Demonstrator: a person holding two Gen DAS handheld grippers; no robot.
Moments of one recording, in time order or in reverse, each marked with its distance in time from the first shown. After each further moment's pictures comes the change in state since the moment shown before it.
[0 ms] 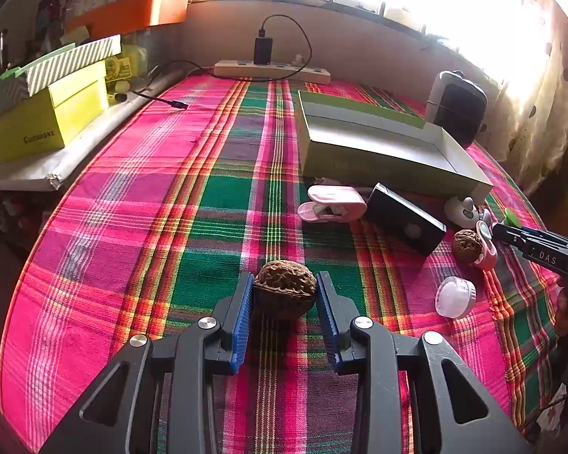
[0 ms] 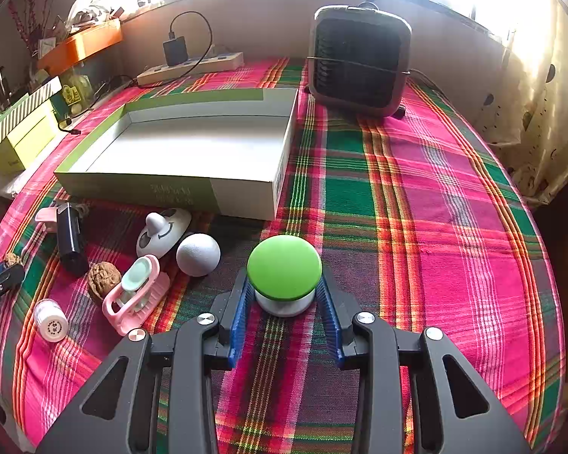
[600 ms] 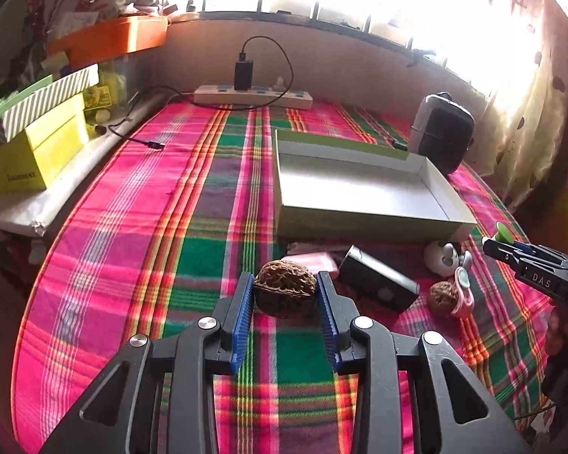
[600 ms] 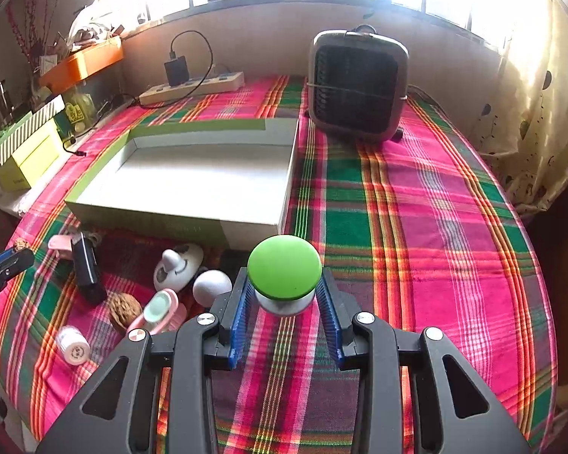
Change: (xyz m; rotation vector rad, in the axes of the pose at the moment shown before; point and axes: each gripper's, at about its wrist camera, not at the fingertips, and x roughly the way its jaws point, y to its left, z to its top) left arm -0.003 -0.015 0.044 0.025 -0.041 -0.054; right arm -0.016 0.001 0.019 0.017 -0.047 0.008
